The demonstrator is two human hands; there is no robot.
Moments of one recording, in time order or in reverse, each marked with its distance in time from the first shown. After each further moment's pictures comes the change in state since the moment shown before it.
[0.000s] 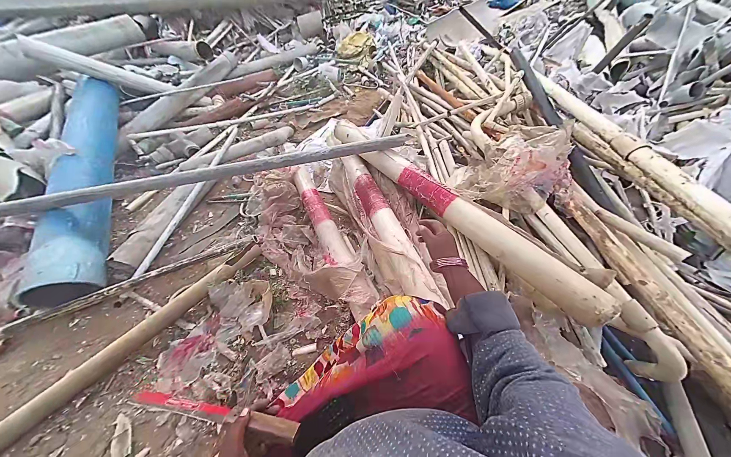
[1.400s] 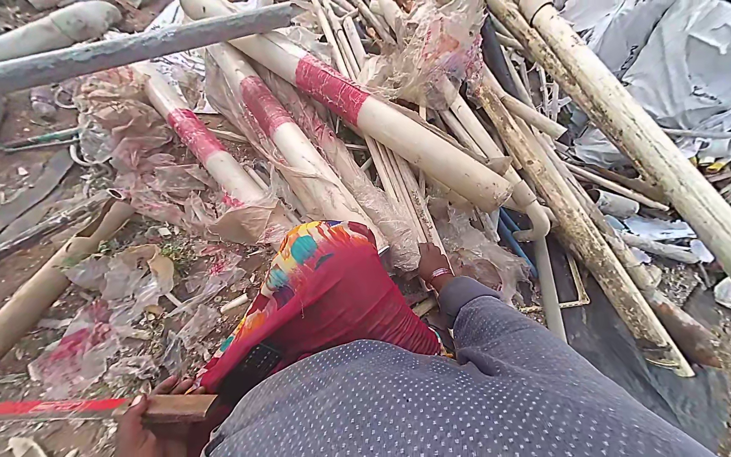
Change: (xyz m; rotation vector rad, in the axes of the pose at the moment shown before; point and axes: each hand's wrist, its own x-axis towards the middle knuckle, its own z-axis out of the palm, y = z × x) left_hand -0.007 -0.011 0.011 0.007 0.054 -0.044; right_hand -0.168 0.209 -0.088 -0.794 -0.341 0.577
